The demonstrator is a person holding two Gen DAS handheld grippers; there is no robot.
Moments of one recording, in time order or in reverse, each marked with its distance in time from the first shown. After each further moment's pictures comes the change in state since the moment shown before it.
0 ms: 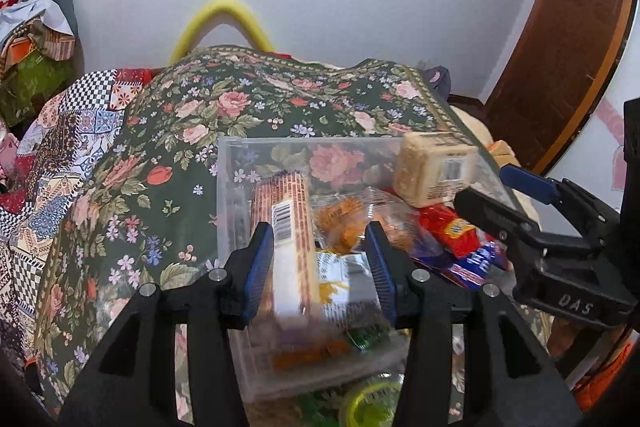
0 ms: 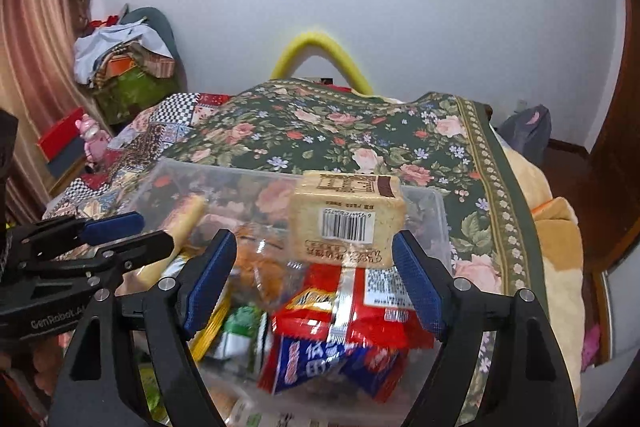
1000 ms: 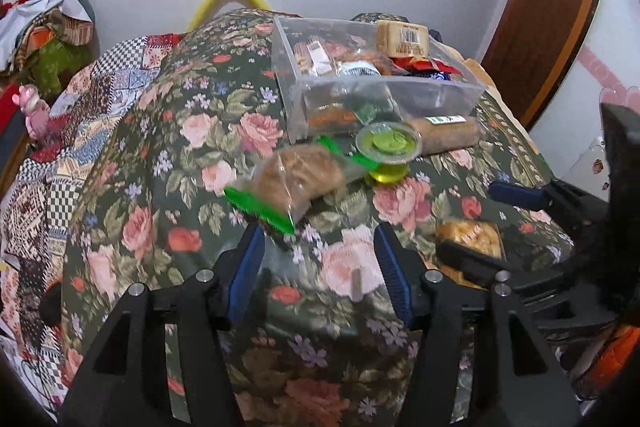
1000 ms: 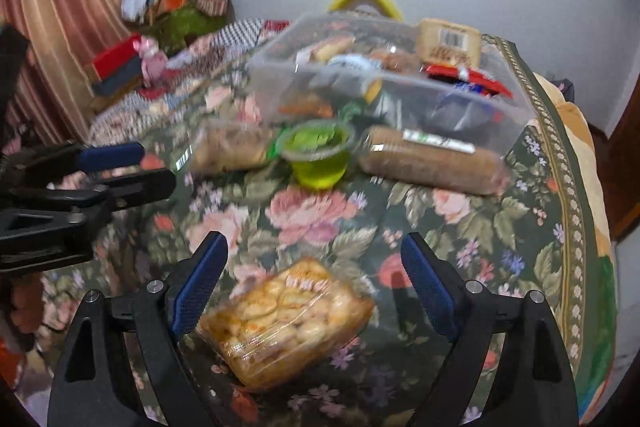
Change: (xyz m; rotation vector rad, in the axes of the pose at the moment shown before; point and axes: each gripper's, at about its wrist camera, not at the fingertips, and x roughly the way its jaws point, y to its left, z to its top) left arm -0.119 0.014 -0.160 0.057 0.076 0.030; right arm -0.051 0.094 -0.130 -0.087 0.181 0.078
